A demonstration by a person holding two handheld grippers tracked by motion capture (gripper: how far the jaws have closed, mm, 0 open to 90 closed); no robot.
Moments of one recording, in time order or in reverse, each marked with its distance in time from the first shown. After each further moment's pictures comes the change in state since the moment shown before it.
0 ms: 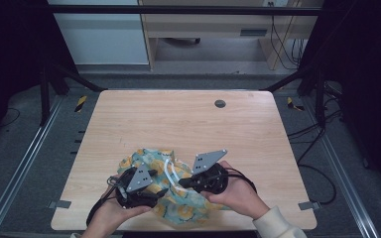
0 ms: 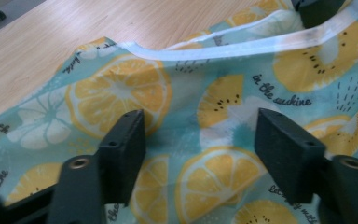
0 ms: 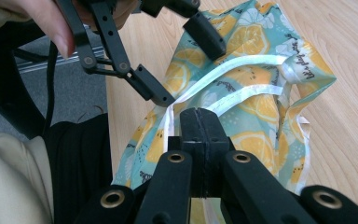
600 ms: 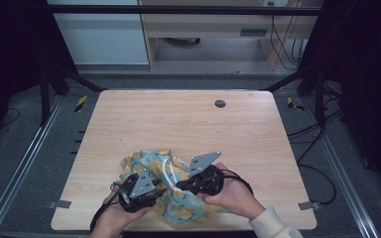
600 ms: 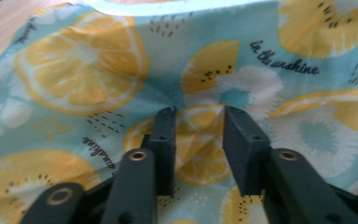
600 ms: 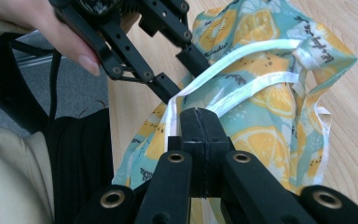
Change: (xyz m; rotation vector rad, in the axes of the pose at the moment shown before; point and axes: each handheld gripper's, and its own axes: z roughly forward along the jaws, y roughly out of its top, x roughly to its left) left arm -0.007 -0.018 0.015 0.035 0.011 0.006; right arm 0.000 -0.002 0.013 0.030 0.018 -0.003
